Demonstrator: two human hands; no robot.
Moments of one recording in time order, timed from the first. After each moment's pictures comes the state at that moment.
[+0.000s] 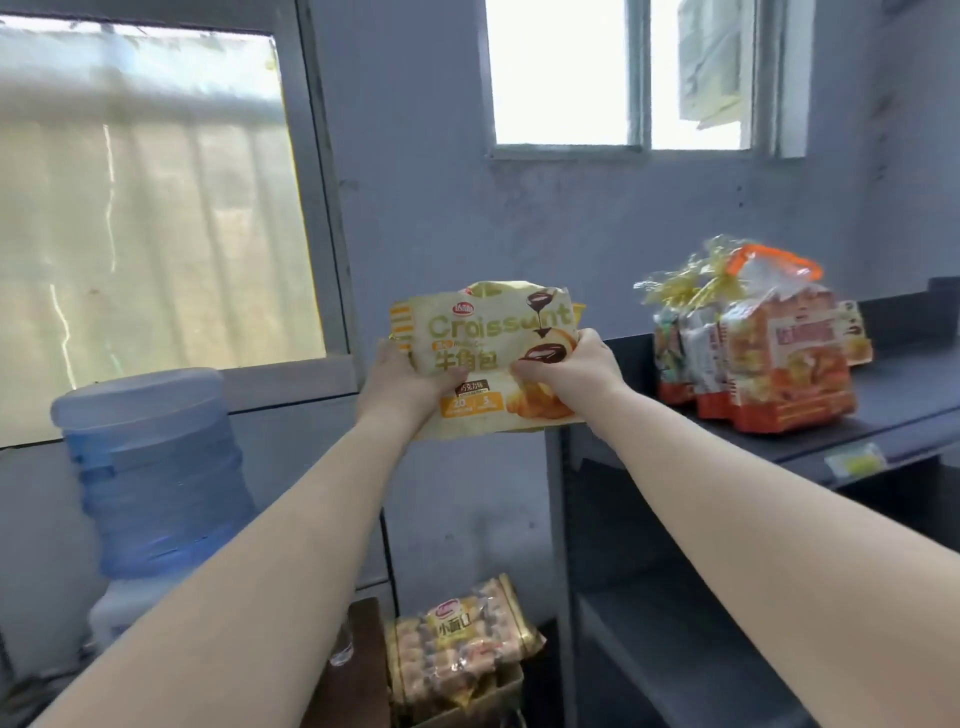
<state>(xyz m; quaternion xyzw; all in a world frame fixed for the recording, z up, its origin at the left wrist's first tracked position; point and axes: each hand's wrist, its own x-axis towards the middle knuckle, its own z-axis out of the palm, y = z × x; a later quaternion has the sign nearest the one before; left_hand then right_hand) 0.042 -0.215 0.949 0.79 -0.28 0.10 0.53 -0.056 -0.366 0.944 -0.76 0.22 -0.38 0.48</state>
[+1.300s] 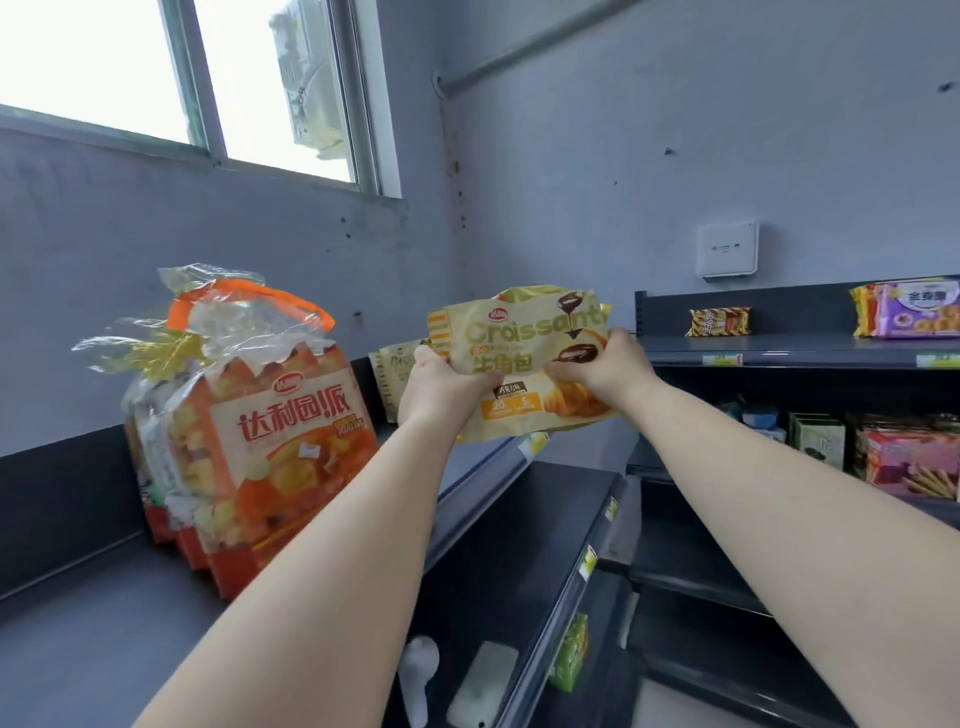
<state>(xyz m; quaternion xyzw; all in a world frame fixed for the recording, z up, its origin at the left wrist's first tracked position) -0.211 -0.767 0.931 0.65 -0.53 -0.15 0.53 -0.390 -0.809 0.933 -0.64 0.52 -0.50 0.27</state>
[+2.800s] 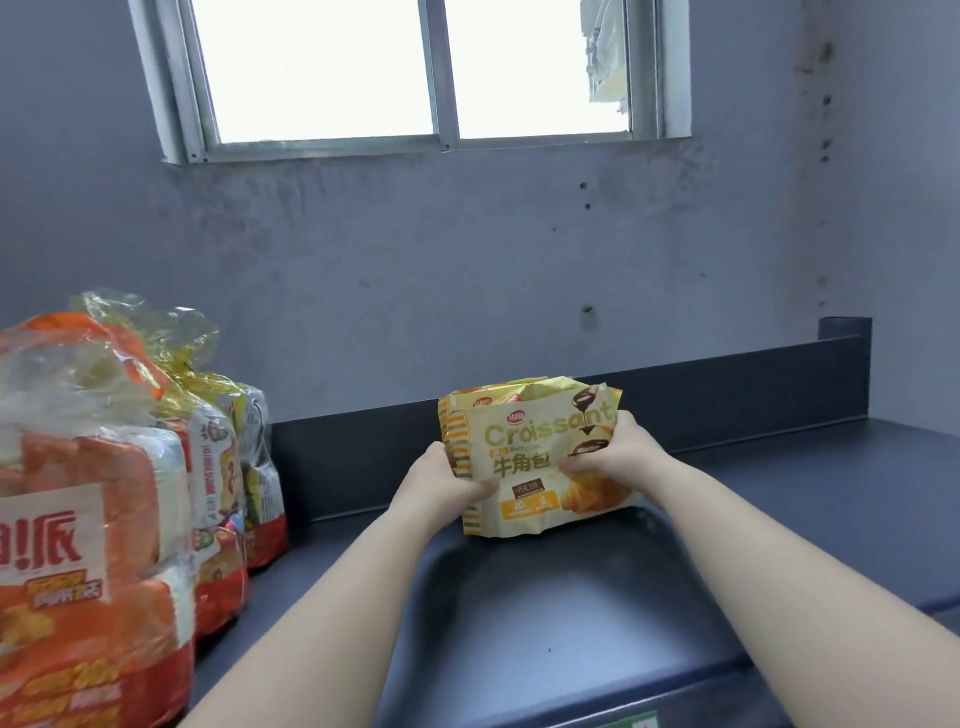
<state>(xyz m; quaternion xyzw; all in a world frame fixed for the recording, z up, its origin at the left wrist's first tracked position) -0.111 -1.031 0.880 0.85 -0.27 -0.03 0.45 -0.196 -1.235 0.878 -0.83 0.25 -0.23 0.45</state>
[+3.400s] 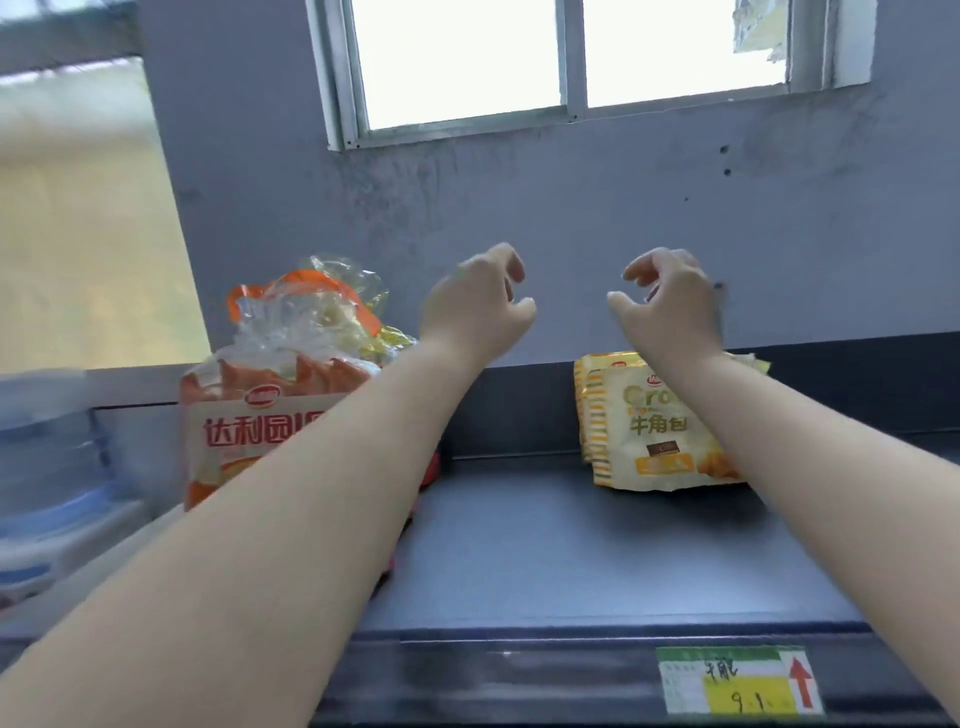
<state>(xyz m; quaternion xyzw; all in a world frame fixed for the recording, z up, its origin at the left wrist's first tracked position) -0.161 -0.933 1.001 0.83 -0.32 0.35 0.30 -0.198 -1.106 0.970 -0.79 0.07 -0.55 0.27</state>
